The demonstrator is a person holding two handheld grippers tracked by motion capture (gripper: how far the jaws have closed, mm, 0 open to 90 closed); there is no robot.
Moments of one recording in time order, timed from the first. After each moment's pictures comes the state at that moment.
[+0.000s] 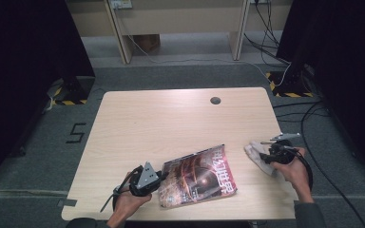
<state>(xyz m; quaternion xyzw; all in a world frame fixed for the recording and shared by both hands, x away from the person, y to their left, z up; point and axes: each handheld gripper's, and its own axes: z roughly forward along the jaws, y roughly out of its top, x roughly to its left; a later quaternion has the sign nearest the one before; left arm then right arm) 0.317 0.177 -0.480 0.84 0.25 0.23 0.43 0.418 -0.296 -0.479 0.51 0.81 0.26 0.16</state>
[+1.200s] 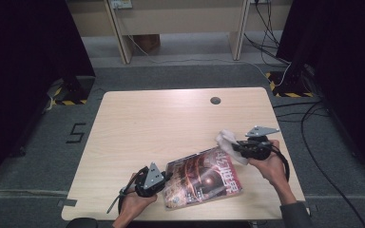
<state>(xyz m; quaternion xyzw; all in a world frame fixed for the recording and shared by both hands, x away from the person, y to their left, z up) 0.318 0.159 -0.488 0.84 0.26 0.23 0.42 0.407 -0.200 -0.430 0.38 0.82 0.40 0.15</state>
